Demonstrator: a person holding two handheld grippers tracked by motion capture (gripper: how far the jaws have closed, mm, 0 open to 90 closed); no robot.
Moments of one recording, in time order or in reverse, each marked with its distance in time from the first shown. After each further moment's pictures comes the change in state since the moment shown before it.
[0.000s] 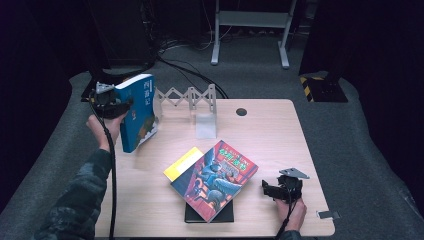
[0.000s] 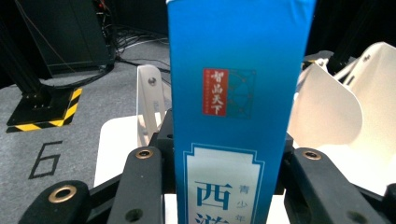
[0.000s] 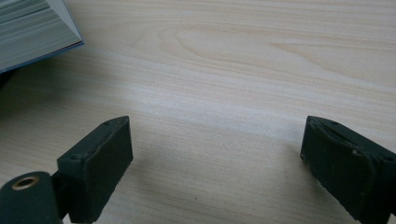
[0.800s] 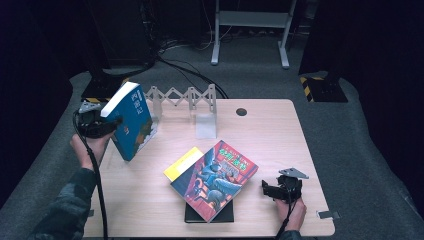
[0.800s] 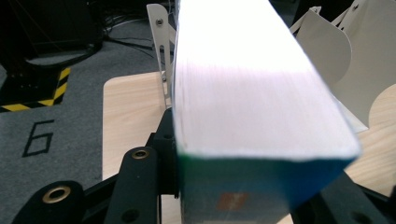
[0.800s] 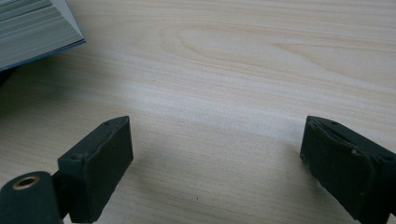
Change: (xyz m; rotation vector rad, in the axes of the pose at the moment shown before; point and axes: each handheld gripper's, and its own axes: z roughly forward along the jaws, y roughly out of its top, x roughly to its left) left arm 0.028 -0.042 -0.038 0.065 -0.064 -0.010; right arm 0.001 0.000 0.001 -0.003 0.000 -0.007
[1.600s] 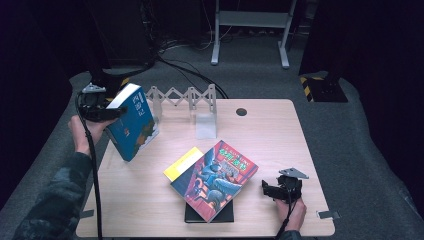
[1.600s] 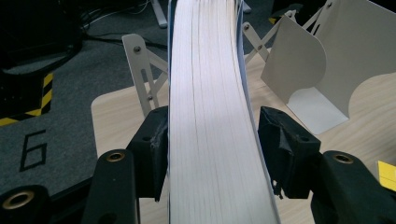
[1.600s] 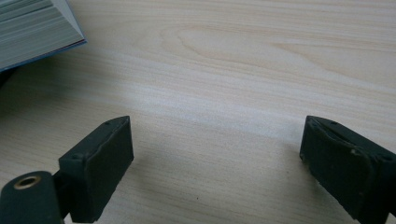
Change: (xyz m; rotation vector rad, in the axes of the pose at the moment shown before) left arm -0.007 0.054 0.008 0.095 -0.054 0.123; right arm 0.000 0.000 0.000 -0.006 0.000 0.001
